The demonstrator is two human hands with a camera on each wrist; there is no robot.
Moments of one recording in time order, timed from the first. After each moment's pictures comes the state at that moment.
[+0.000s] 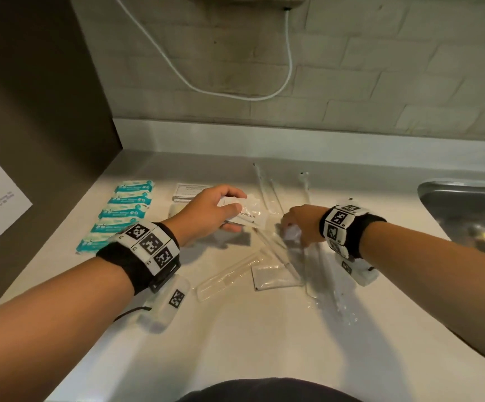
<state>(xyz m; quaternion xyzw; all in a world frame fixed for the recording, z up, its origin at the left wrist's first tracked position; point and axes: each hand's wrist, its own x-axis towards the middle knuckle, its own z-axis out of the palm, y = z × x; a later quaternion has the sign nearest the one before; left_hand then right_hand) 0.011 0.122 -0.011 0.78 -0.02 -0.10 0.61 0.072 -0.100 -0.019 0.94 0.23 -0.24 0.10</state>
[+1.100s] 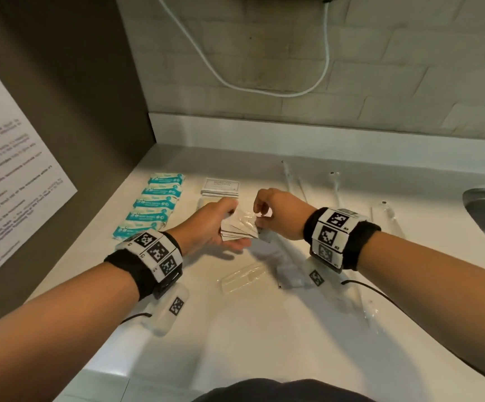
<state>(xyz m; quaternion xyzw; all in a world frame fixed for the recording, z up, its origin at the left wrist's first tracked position) -0.015 0.154 -0.022 0.72 0.09 -0.19 0.66 0.046 -0.018 -0.009 0.93 0.32 -0.09 -0.19</state>
